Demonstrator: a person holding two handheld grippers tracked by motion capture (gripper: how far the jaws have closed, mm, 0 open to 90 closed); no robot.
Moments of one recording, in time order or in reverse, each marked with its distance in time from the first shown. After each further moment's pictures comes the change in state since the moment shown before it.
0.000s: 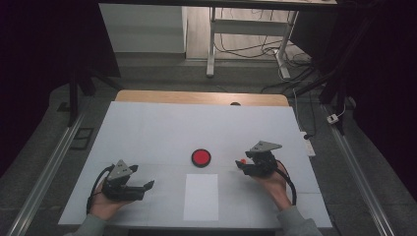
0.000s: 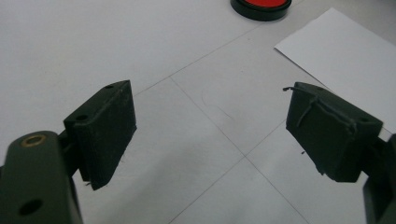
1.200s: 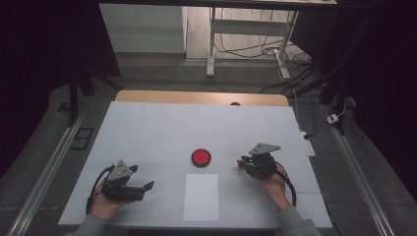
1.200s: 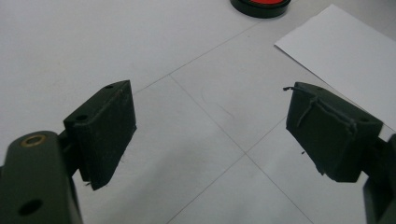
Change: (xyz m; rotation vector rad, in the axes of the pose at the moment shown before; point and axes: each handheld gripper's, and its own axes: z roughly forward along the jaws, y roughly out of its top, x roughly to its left) left arm 0.000 -0.001 0.000 0.005 -0.001 0.006; right arm 0.001 -0.006 0.004 0.012 0.018 -0.014
